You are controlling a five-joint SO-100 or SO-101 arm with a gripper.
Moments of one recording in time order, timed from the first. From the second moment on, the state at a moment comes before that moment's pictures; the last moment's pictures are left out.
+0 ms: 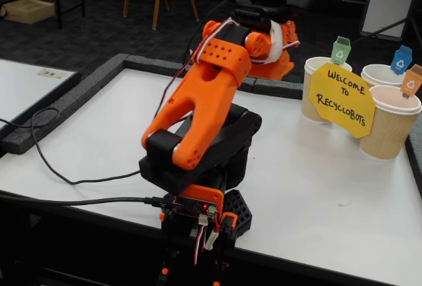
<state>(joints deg) 20.2 187.5 152.1 62.8 -8.9</state>
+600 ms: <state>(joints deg) 10.4 187.5 166.7 61.3 -8.9</state>
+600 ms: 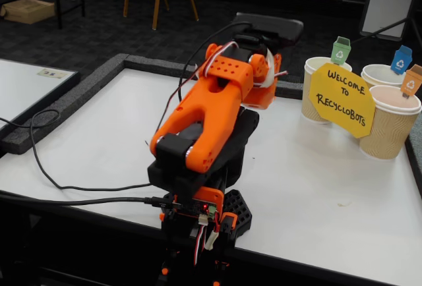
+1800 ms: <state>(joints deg) -1.3 187.5 177.0 70.0 -5.4</state>
